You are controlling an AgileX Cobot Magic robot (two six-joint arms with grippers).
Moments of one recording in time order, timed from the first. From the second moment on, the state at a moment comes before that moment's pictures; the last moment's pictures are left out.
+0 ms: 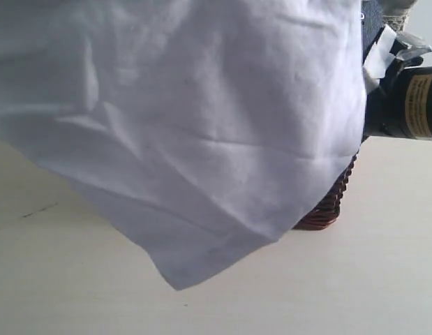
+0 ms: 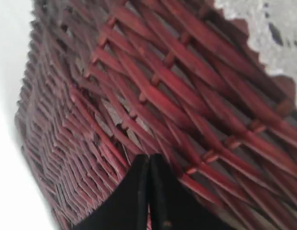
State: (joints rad) left arm -0.91 1.40 -2.42 -0.35 0.14 1.18; right arm 0.29 1.30 -0.75 -1.66 -0.15 1.08
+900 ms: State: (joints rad) left arm -0.91 1.28 -2.54 -0.46 0.21 1.18; right arm 0.29 1.41 -0.85 -1.62 -0.06 1.08
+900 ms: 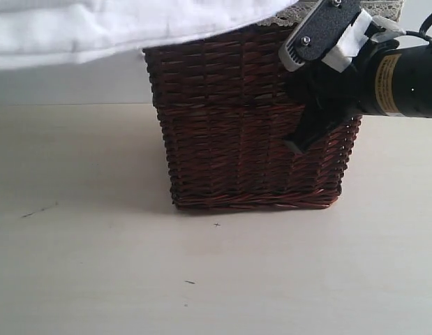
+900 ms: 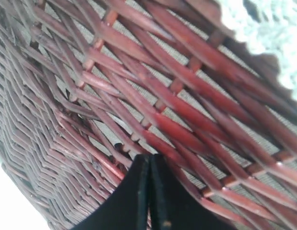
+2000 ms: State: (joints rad) left arm -0.91 1.48 -2.38 0.29 0.85 0.59; right arm 0.29 1.02 -0.85 -1.51 -0.10 1.17
